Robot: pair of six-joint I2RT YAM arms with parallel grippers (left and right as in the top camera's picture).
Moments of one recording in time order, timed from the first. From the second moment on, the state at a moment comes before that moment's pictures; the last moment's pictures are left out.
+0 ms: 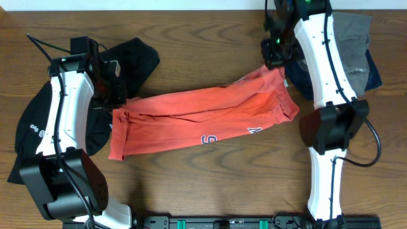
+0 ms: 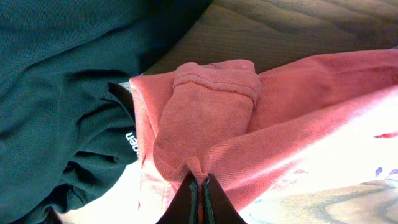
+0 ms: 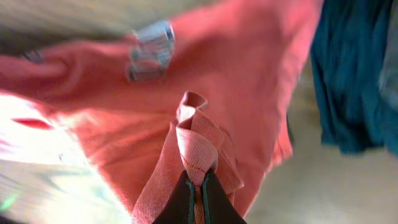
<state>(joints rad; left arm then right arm) 0.16 1.73 1.44 -1.16 0.12 0.06 0.20 2.31 2.45 -1.69 -0.10 0.05</state>
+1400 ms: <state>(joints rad) 0.16 1.72 1.27 -1.15 0.12 0.08 0.15 2.11 1.89 -1.29 -0.17 -0.03</state>
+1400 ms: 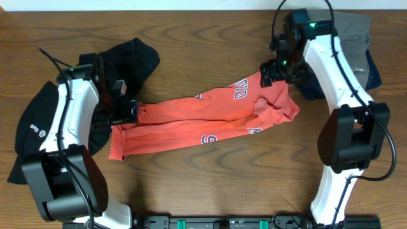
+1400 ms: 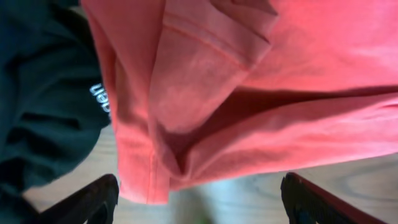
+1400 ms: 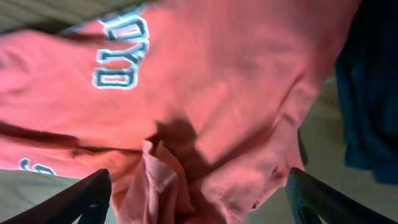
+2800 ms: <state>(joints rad) 0.20 1.79 1.02 -0.83 0.14 0.11 0.15 2.11 1.90 -1.24 -0.22 -0.09</state>
